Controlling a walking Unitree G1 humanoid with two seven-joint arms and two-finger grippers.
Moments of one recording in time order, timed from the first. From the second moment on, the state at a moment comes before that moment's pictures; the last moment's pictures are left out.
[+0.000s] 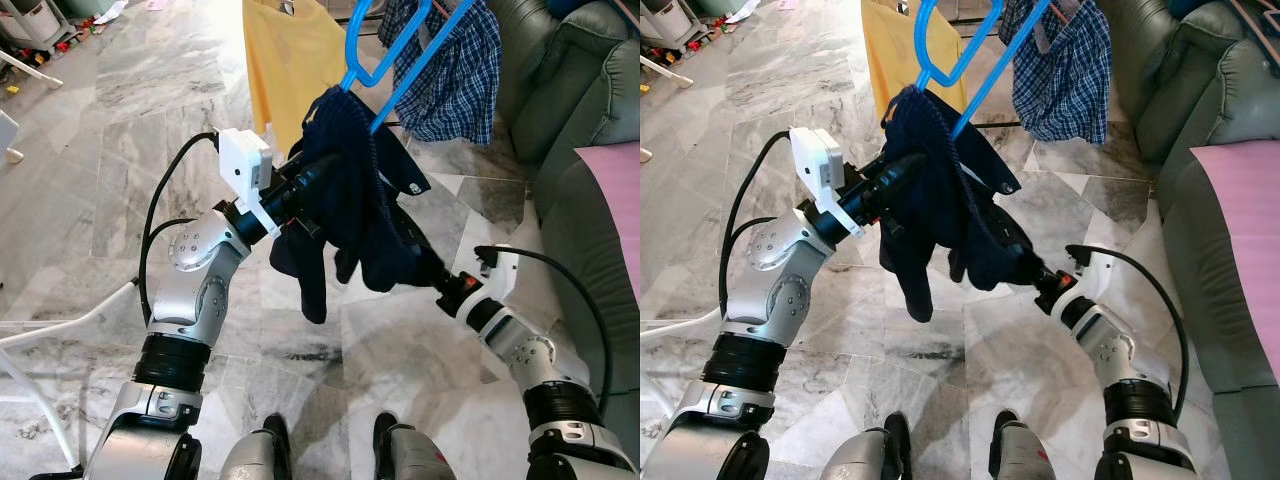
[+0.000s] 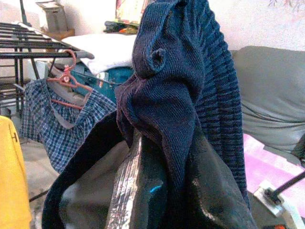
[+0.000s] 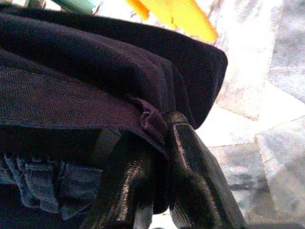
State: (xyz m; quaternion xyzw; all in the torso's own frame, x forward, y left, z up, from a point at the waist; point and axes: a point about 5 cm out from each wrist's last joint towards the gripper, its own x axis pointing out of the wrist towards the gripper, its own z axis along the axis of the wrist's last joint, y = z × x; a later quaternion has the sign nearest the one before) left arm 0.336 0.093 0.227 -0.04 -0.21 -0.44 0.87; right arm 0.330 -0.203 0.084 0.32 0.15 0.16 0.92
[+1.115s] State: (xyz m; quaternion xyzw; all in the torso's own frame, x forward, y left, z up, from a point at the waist) left arm 0.293 0.085 0.126 -0.15 -0.03 -0.54 0.83; right arm 0.381 -0.264 0.187 0.33 0.06 -0.08 0.94
